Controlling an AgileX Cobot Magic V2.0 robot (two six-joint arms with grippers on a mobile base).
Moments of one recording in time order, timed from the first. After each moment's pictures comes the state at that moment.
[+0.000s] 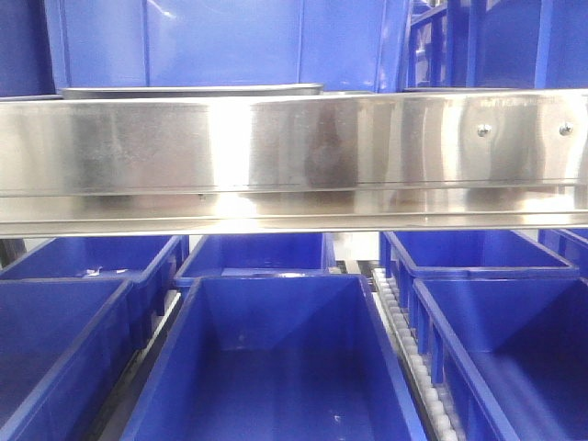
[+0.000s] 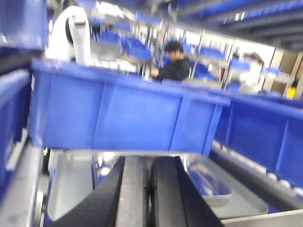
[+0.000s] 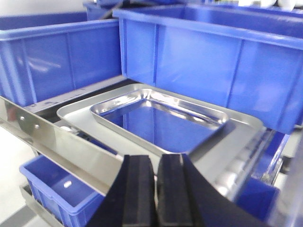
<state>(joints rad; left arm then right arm) -0.34 0.39 -0.45 0.40 0.02 -0.57 0.65 0.71 -0.65 -0.31 0.17 0.41</state>
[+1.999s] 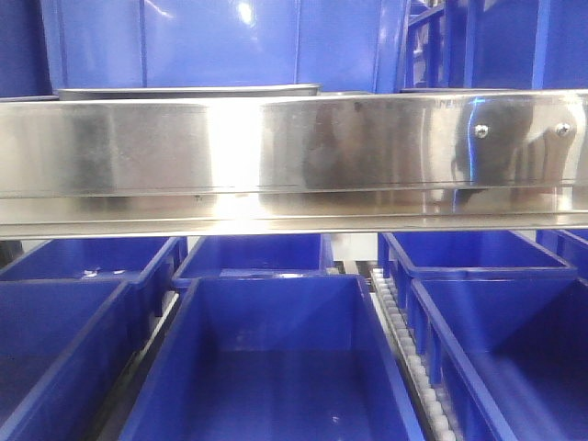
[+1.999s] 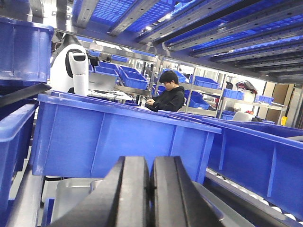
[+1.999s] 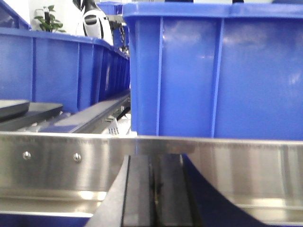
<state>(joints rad) -0.34 0.27 -0.44 0.40 0.05 -0.57 -0.04 0.01 0.00 0.04 0.00 -0.03</state>
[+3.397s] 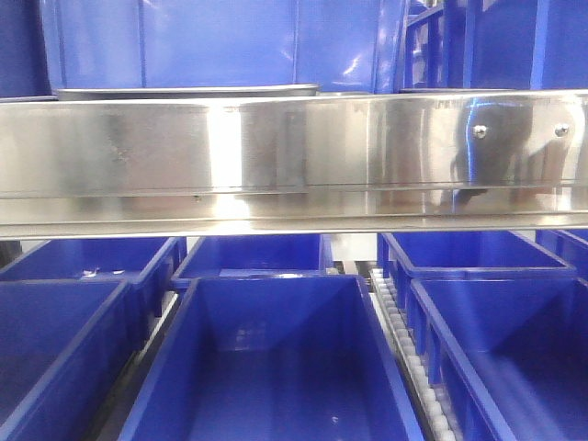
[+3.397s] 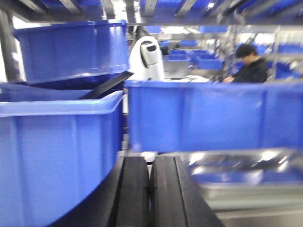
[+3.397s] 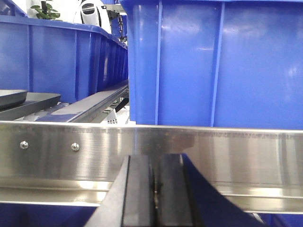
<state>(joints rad) -0.05 0.17 -0.33 -0.05 0.13 0.15 -0.04 0.01 0.00 0.04 0.03 -0.04</state>
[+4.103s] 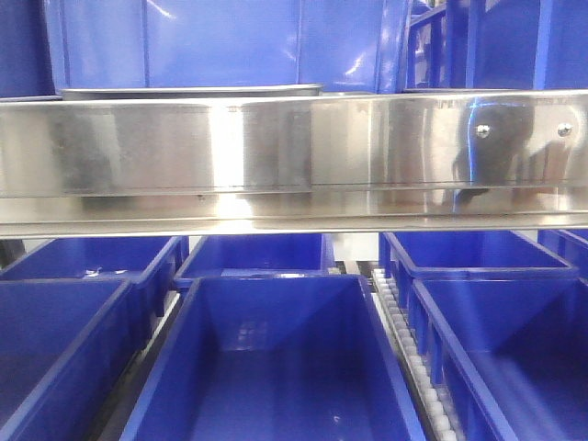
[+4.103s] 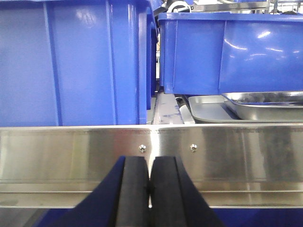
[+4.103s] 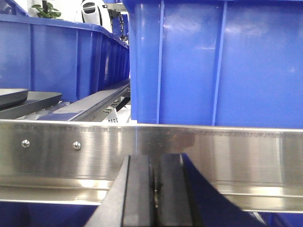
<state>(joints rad) 0.04 0.01 0.00 -0.02 0.03 0.09 -0.04 0.01 0.00 0.04 0.03 -0.04</state>
